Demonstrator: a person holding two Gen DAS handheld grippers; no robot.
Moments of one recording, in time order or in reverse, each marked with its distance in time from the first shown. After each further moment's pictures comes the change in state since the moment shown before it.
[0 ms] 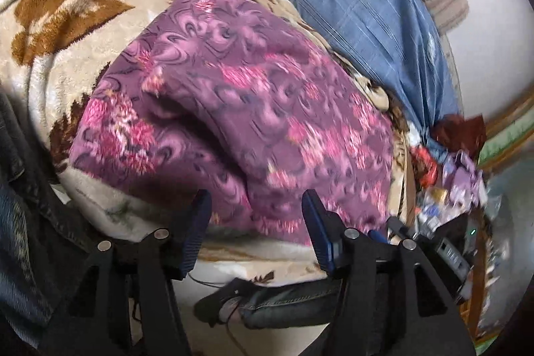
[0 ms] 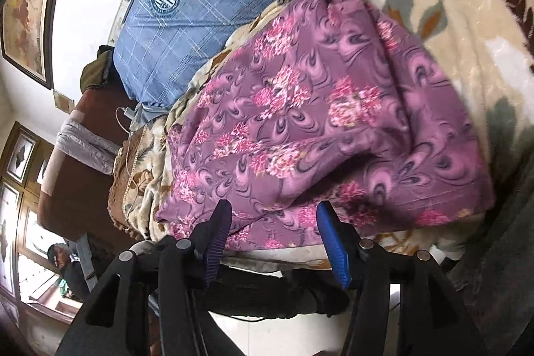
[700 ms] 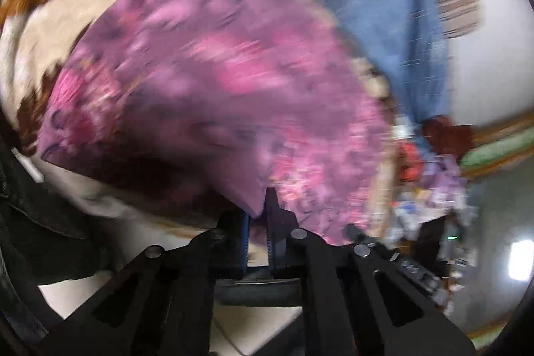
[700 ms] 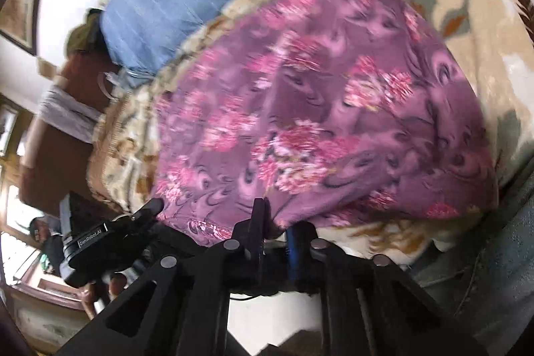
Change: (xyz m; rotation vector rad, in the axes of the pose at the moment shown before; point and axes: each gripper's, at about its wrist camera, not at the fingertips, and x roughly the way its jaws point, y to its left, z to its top) left arm 0.028 0.016 0.010 -0.103 0.184 -0.019; right arm 0.014 0.022 -0.004 -0.073 0.130 -0.144
